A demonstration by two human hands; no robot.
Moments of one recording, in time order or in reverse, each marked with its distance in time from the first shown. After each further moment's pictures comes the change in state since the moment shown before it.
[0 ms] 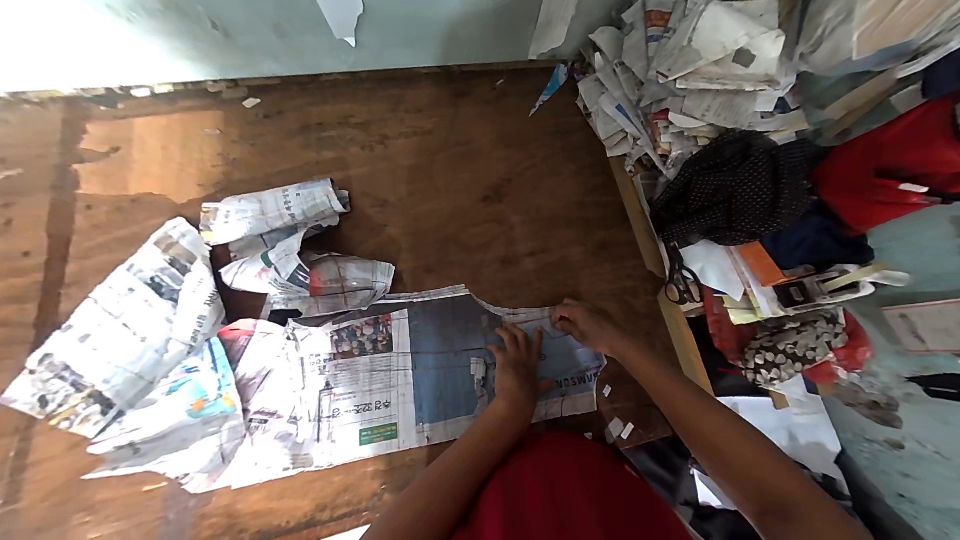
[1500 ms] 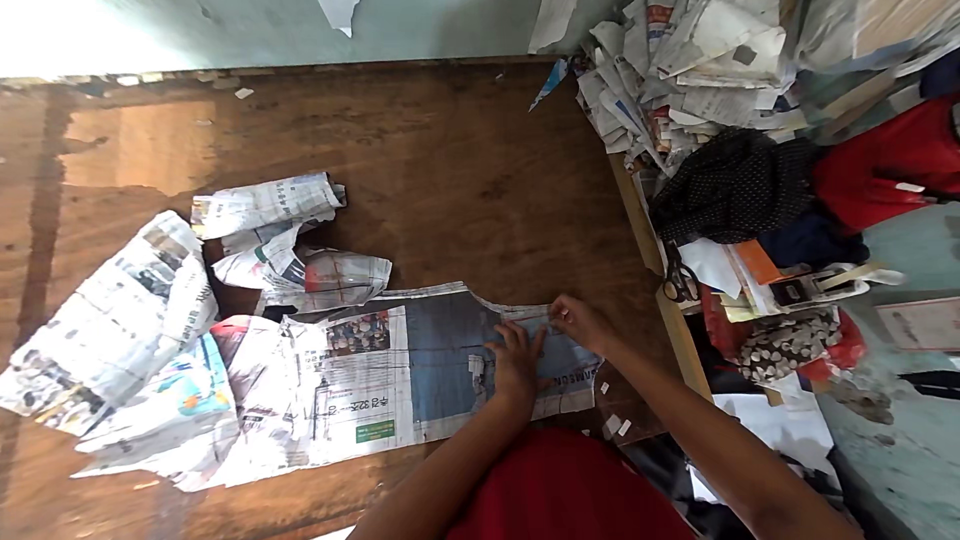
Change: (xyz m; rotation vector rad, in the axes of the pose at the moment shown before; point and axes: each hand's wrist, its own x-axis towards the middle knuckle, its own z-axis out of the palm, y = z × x) left_hand 0.004 0.001 -0.003 0.015 -0.028 0.015; right_hand -0.002 -0.007 0.011 0.205 0.132 0.129
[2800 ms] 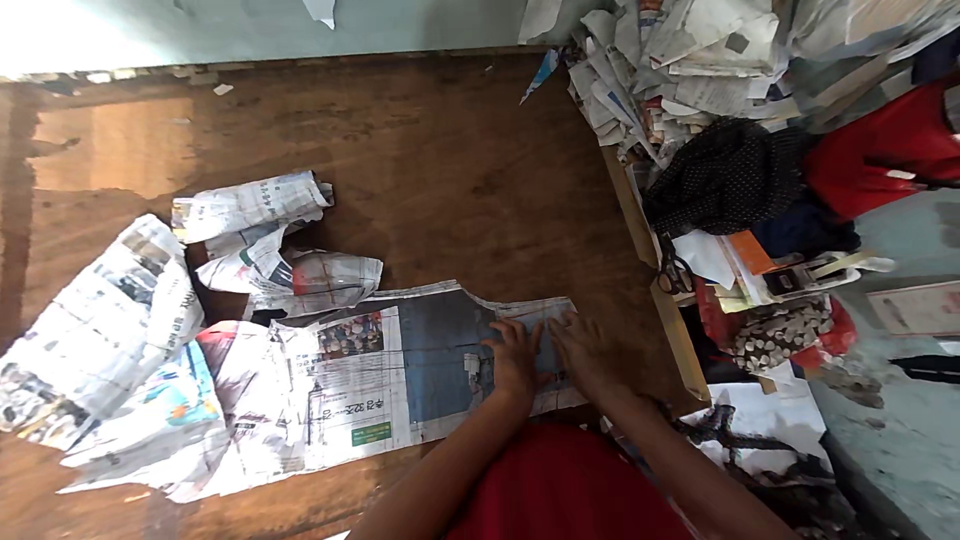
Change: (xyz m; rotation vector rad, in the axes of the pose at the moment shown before) left_hand 0.004 0.006 -0.002 0.029 0.008 -0.017; right_hand -0.054 0.010 0.065 -0.419 0.427 -0.085
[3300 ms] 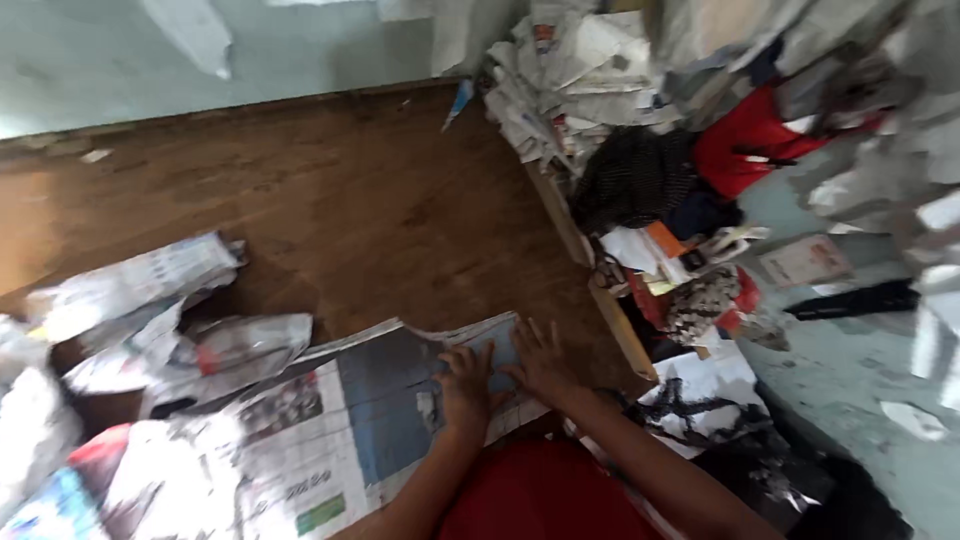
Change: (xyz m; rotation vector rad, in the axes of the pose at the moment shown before) left_hand -0.002 0.000 0.011 0.019 0.138 0.017; right_hand -0.011 0.019 0.004 -0.031 -0.064 0.027
